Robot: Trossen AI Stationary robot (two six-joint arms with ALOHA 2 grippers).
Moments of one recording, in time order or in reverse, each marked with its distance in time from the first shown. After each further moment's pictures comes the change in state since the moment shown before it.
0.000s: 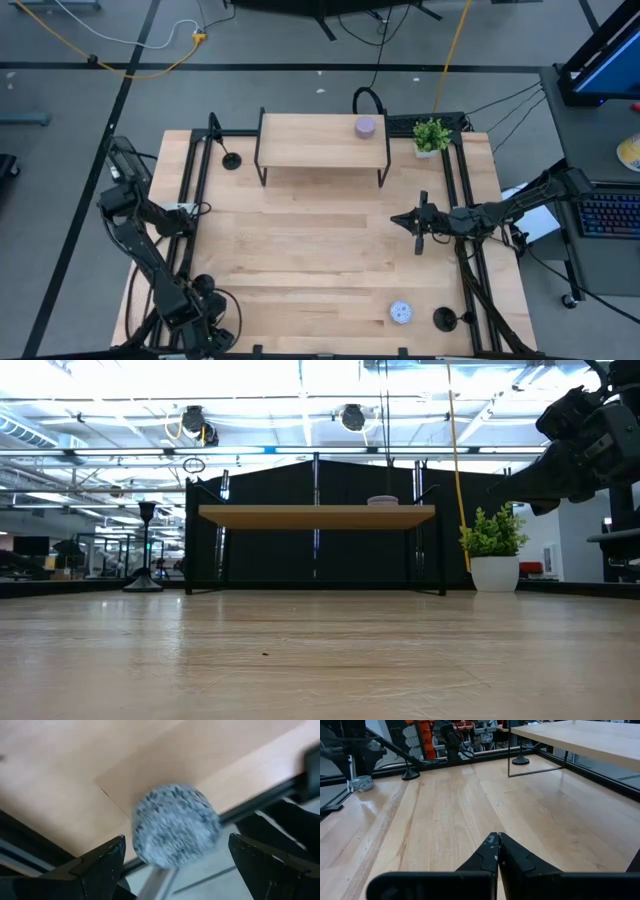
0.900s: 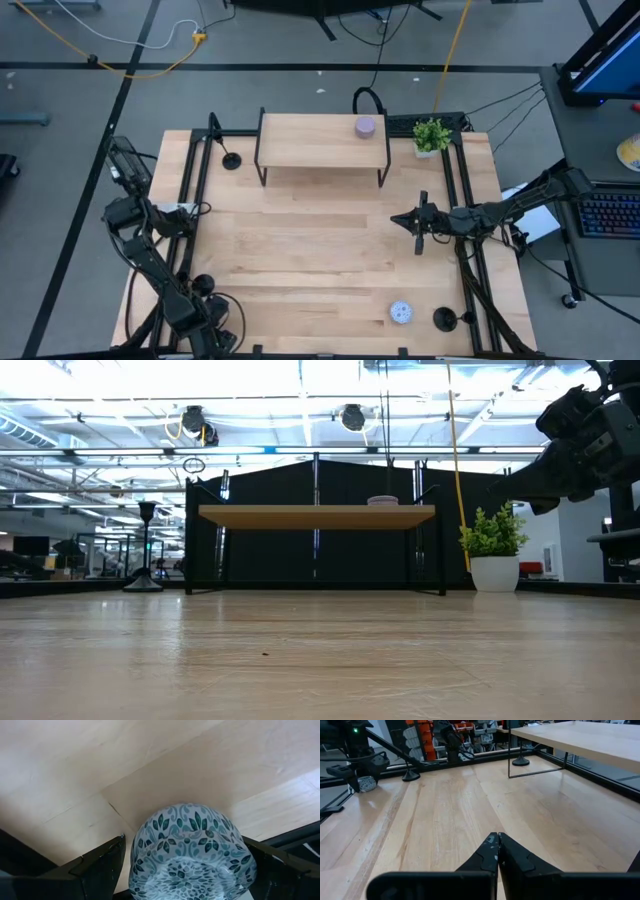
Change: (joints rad) left arm -0.002 0.125 0.001 0.031 0.045 -0.035; right arm 0.000 0.000 0.000 0.005 0.000 0.000
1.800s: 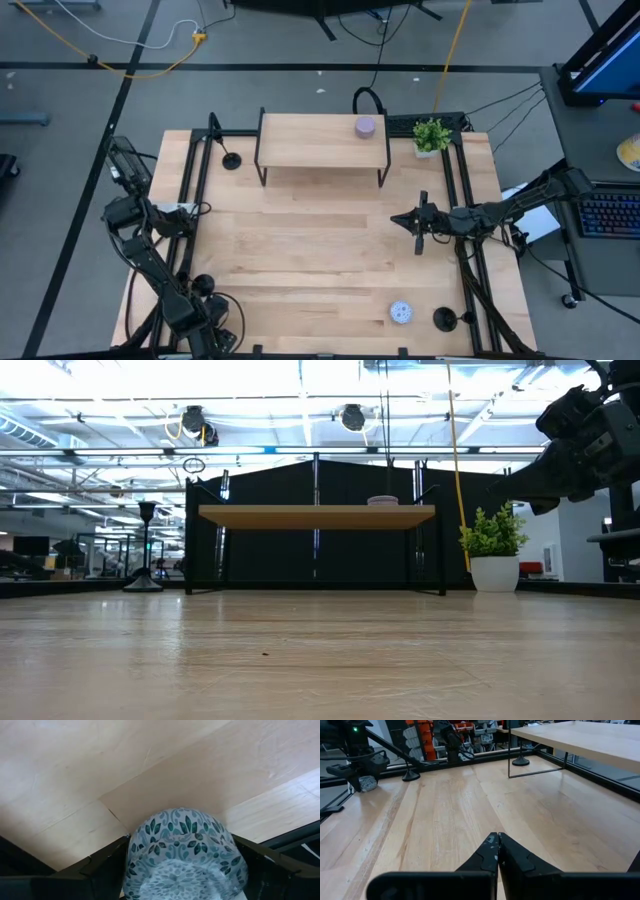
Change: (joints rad) left arm -0.001 -0.001 0.000 -0.005 -0.039 0.014; right arm 0.000 0.000 0.000 0.000 0.000 0.000
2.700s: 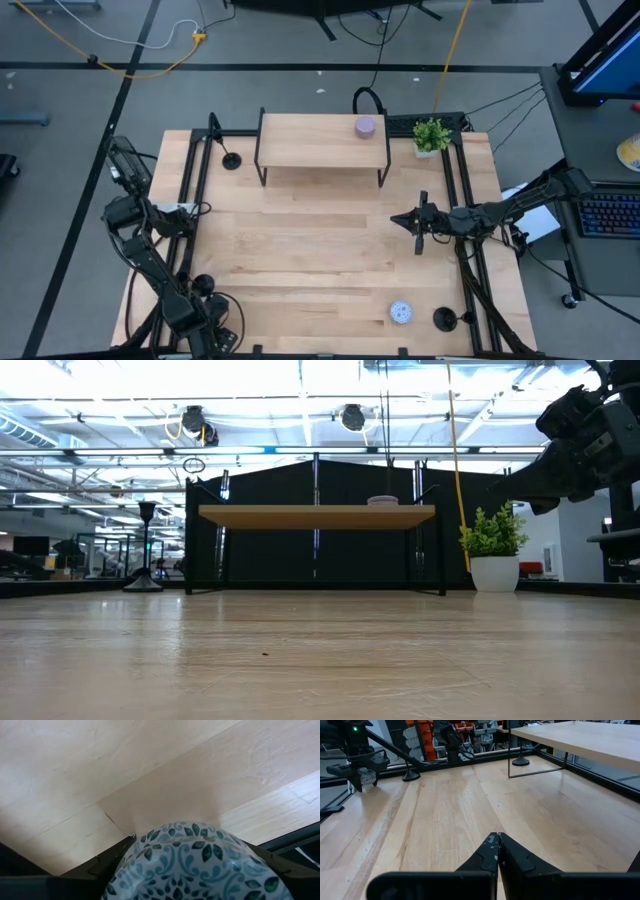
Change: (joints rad) left arm 0.001 0.000 -0.001 0.001 -0.026 -0.011; right arm 0.000 0.000 0.000 0.000 0.000 0.000
